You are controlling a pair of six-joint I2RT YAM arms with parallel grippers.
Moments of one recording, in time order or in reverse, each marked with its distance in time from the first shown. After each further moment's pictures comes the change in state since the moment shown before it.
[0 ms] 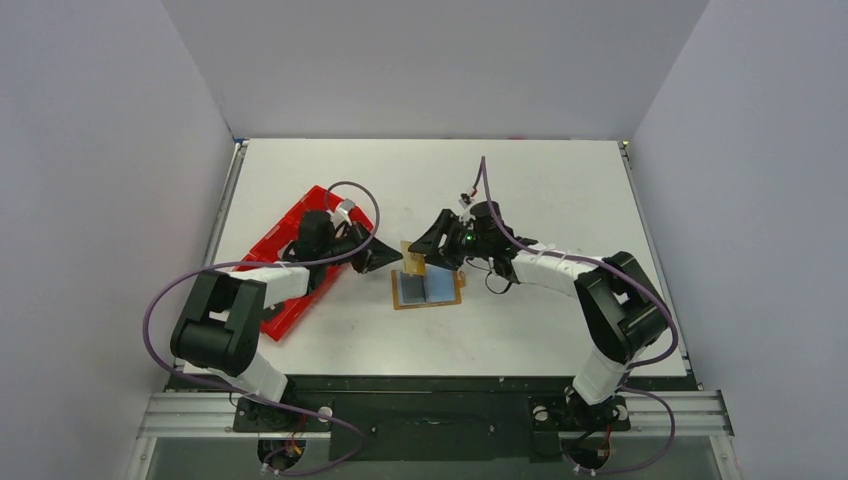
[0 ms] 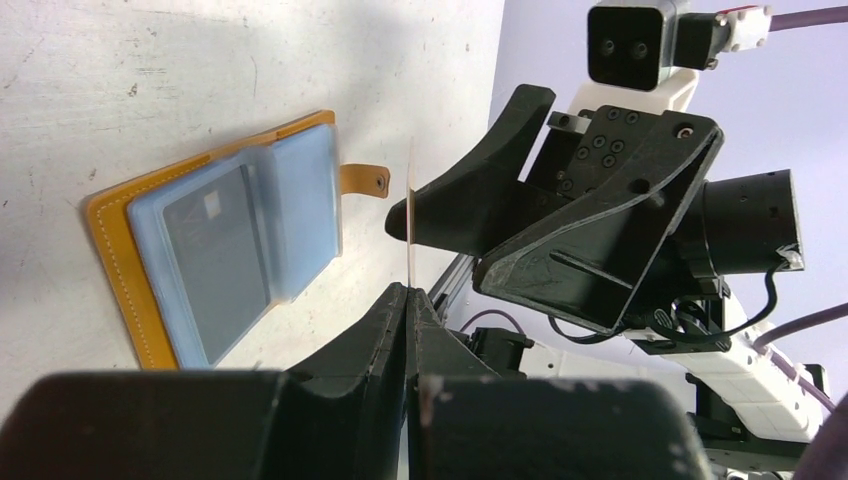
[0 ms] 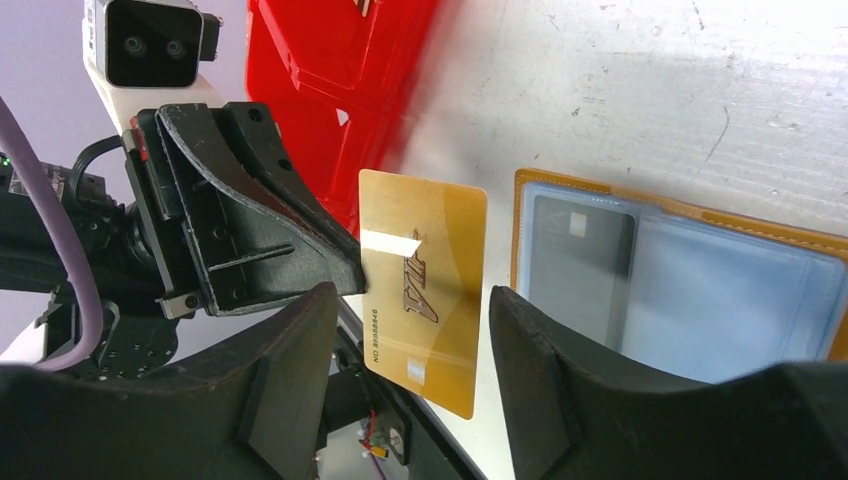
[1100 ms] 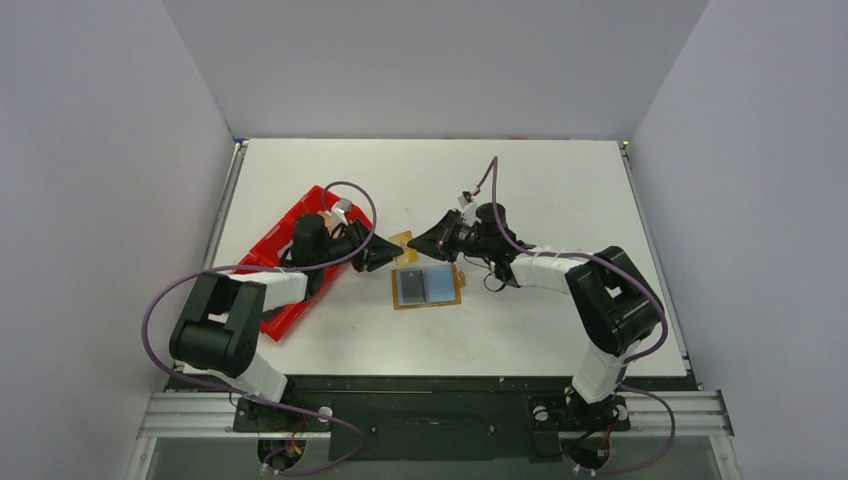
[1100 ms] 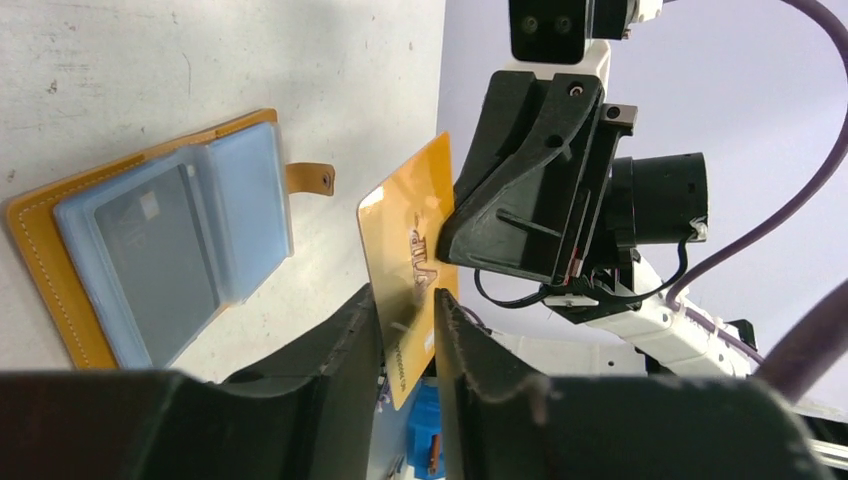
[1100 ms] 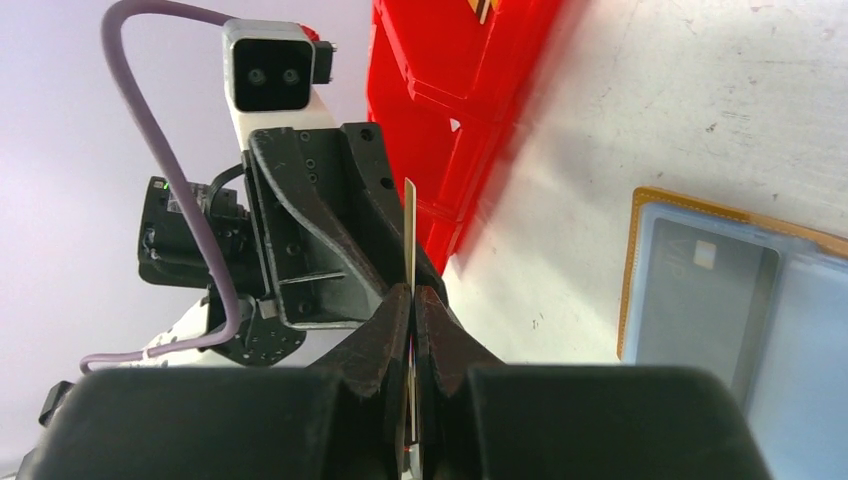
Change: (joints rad) left arm 0.010 -0.009 -0.048 0.176 0.048 -0.122; right arm -0.011 0.051 -0.056 0.309 -0.105 0.242
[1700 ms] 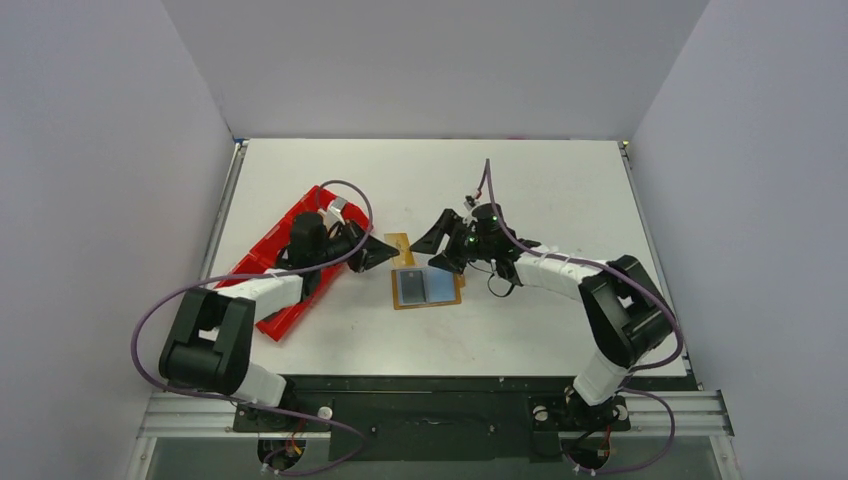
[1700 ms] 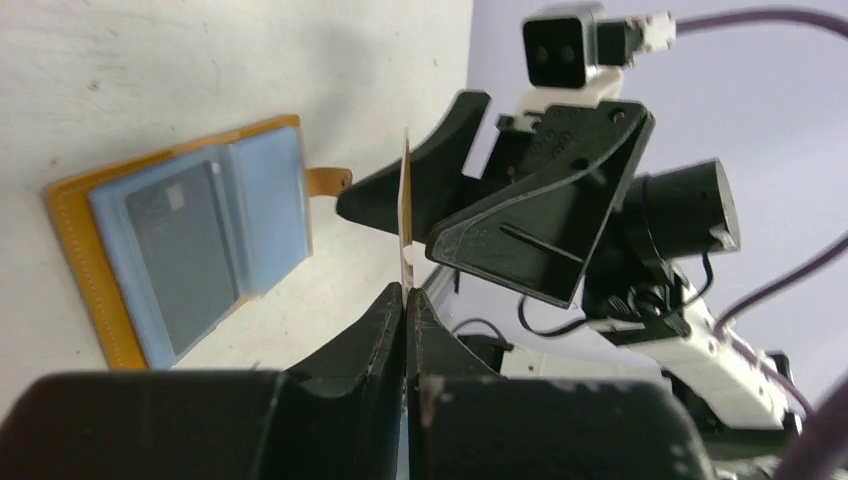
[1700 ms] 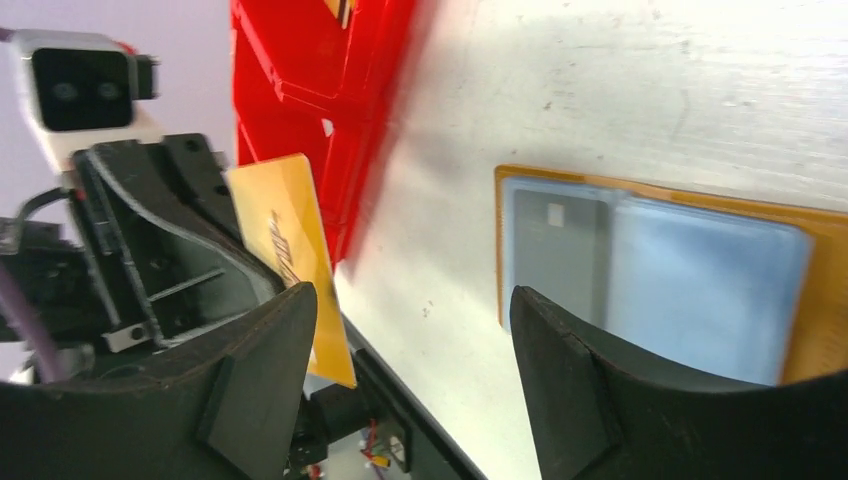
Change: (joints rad) left arm -0.003 -0.063 -0.017 -0.069 -0.044 0.036; right arm 0.010 -0.055 0.027 -0.282 0.114 -0.190
